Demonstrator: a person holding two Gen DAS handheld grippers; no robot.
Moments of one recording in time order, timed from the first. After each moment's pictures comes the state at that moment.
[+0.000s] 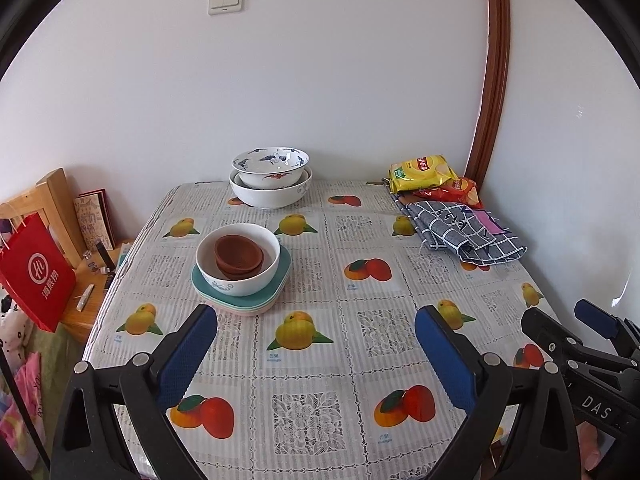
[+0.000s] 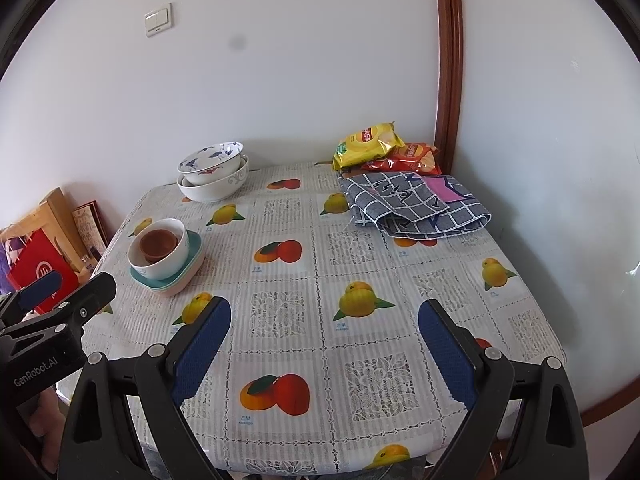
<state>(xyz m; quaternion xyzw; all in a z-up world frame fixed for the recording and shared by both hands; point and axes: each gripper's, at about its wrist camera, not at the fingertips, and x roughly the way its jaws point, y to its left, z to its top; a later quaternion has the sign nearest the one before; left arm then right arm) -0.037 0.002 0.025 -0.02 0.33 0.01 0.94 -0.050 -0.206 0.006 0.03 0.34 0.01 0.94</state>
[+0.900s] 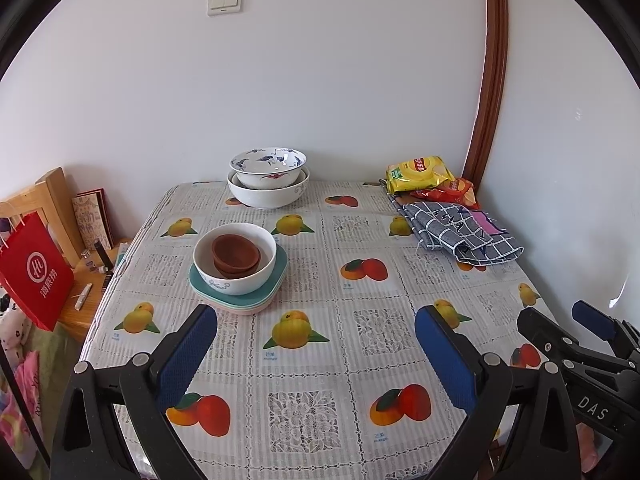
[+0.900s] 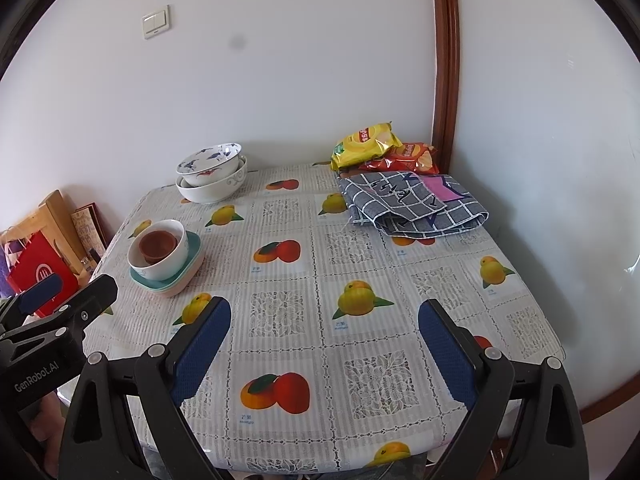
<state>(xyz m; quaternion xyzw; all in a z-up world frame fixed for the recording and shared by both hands) -0.041 -0.001 0.025 -0.03 0.33 0.01 0.94 -0.053 -0.205 0.006 0.03 0.34 0.01 0.94</state>
